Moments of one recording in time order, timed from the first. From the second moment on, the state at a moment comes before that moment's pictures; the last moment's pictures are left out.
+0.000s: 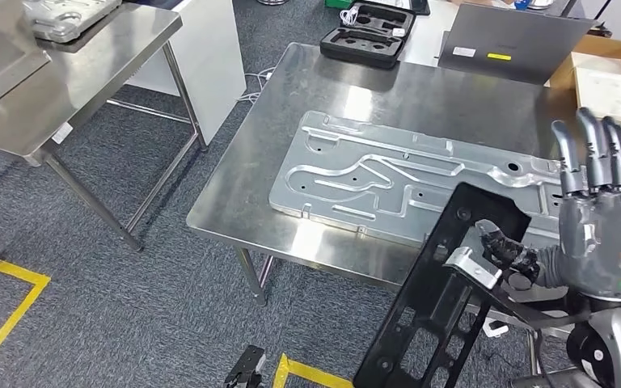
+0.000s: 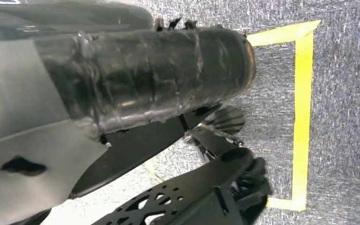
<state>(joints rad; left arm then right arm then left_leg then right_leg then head) -0.16 -0.09 -0.95 -0.22 0.81 0.45 -0.19 -0.28 -0.80 0.39 -1.96 1.27 -0.20 0.51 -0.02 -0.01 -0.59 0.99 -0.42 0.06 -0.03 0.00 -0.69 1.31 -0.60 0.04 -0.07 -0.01</state>
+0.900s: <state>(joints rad) -0.16 -0.09 -0.95 -0.22 0.82 0.45 -0.20 -0.24 -0.54 0.43 -2.22 1.23 -0.48 0.50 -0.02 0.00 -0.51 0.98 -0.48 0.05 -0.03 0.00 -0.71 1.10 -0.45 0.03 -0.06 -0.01</state>
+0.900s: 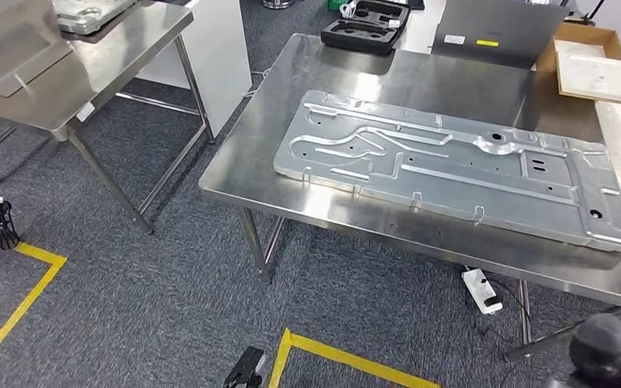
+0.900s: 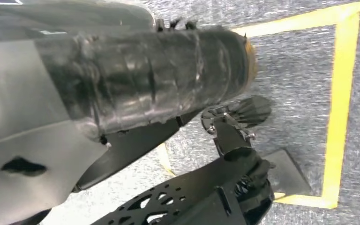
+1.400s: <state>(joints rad) -0.15 -0.09 -0.95 -0.22 0.82 0.45 -0.19 -0.21 -0.44 0.53 -2.22 1.17 -0.61 0.45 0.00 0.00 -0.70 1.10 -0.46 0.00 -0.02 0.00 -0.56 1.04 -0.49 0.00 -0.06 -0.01</state>
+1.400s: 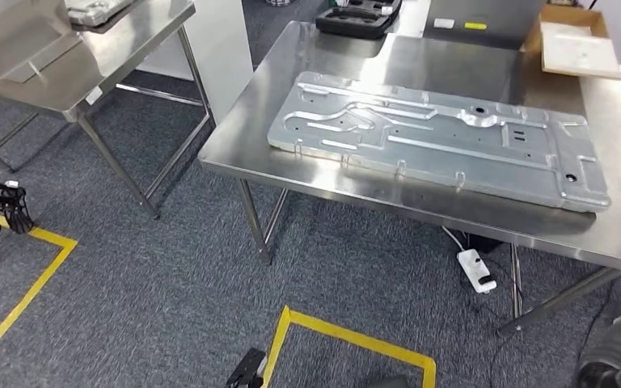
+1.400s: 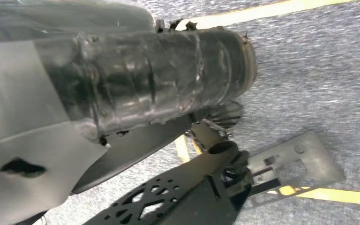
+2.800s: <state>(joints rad) -0.13 -0.06 -0.96 -0.22 0.88 0.47 -0.16 -0.01 -0.03 0.07 -0.63 -0.29 -0.52 0.09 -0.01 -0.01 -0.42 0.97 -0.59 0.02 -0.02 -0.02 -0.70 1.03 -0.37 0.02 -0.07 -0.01</state>
